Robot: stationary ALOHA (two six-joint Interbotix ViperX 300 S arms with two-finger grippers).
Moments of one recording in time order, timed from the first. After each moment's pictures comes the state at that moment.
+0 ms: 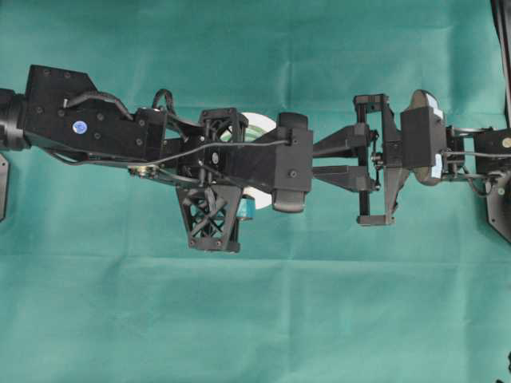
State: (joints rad) left arm -0.06 0.06 0.10 -0.01 0.84 0.00; right arm -0.01 -0.29 0.98 -0.01 -0.50 0.11
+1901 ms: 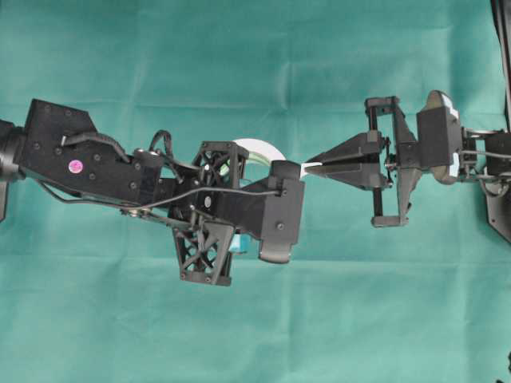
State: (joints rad) left arm -0.16 0.06 0.13 0.00 0.83 0.00; right arm -0.03 -0.32 1.04 0.01 -0.54 0.11
